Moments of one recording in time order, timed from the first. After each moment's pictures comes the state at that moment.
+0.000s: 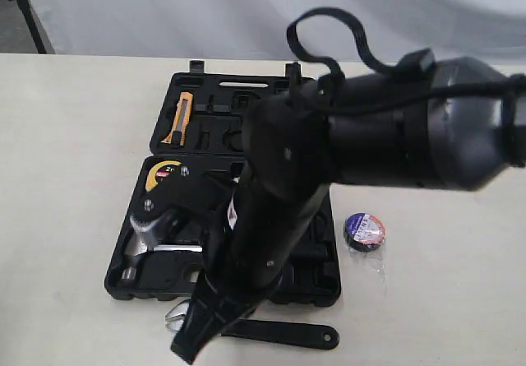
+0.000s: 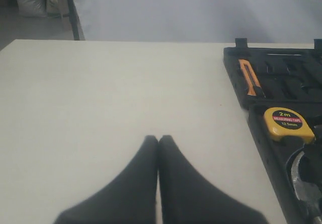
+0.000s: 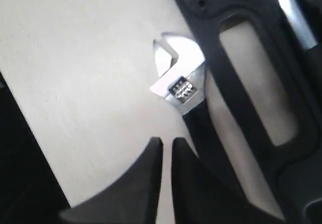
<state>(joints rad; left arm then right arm) -0.40 1.30 -0.96 0.82 0.66 -0.60 0.84 1.74 -1.10 0.25 0.79 -0.28</state>
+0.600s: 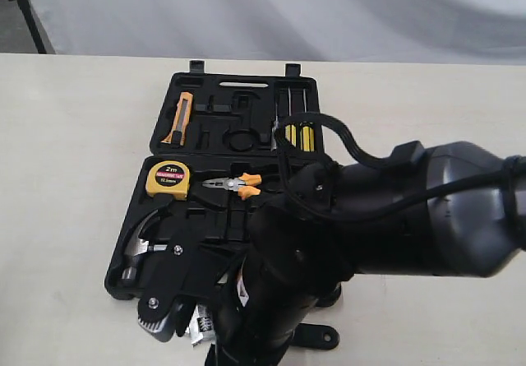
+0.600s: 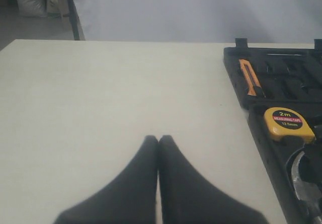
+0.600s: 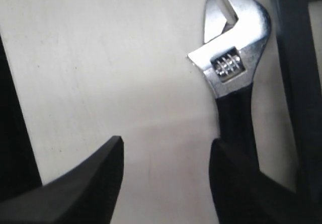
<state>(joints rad) -0.40 1.30 -0.96 0.82 0.66 -0.60 0.93 1.74 -0.93 0.20 0.63 -0.42</state>
